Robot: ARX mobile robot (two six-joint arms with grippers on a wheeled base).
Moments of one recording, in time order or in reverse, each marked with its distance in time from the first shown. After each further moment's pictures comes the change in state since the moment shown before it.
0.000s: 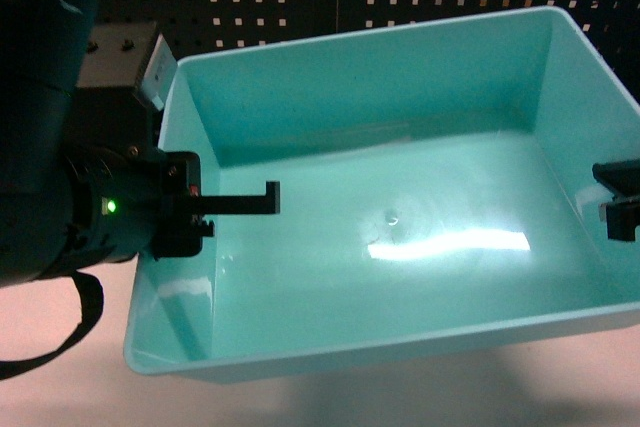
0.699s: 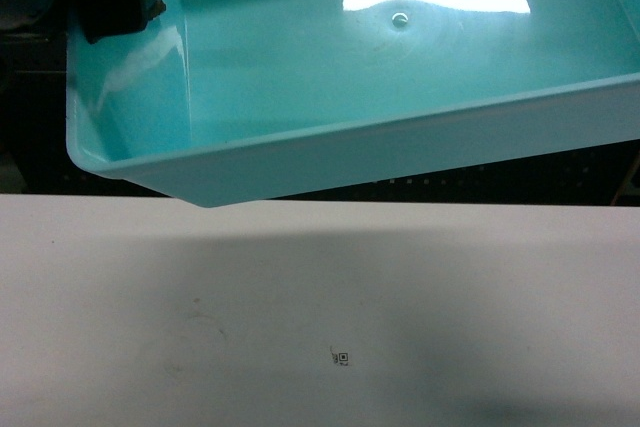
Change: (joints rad) left arm 0.000 -0.259 0.071 0.010 -0.027 0.093; right arm -0.024 -0.183 0.164 -0.059 -0.056 0.027
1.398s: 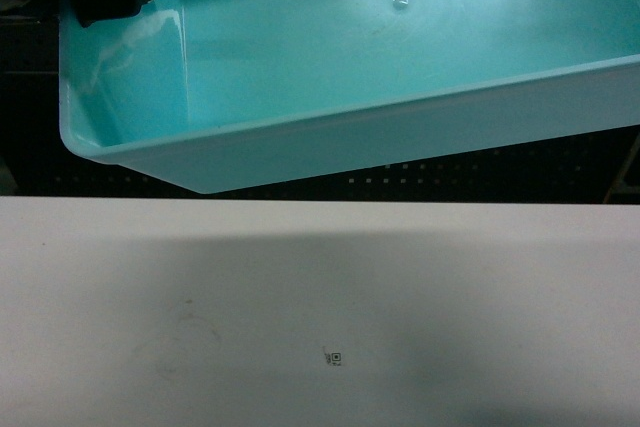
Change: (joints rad) left arm -0.001 -0.005 0.000 0.019 -0.006 0.028; right arm 0.002 -0.019 0.000 0.009 0.004 0.010
